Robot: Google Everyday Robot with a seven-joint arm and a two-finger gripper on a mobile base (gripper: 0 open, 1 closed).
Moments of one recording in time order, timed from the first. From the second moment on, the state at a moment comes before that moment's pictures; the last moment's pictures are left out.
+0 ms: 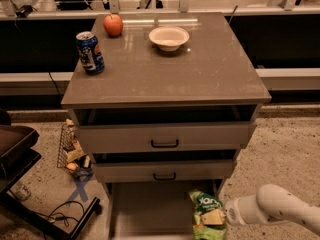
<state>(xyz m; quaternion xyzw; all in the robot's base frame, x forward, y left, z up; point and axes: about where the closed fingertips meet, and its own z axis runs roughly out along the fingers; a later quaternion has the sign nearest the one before) 0.399 -0.199 0.409 -0.14 0.94 0.29 0.13</state>
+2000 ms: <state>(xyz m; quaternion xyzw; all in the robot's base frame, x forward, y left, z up) 0.471 -0.099 0.277 0.00 0.85 0.52 0.11</state>
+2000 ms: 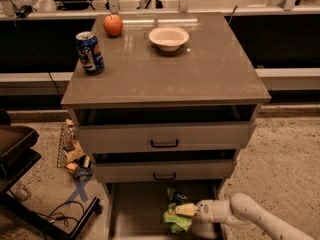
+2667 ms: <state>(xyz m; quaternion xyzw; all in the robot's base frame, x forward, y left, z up) 0.469 -0.093 0.276 0.00 0.84 0.52 0.11</state>
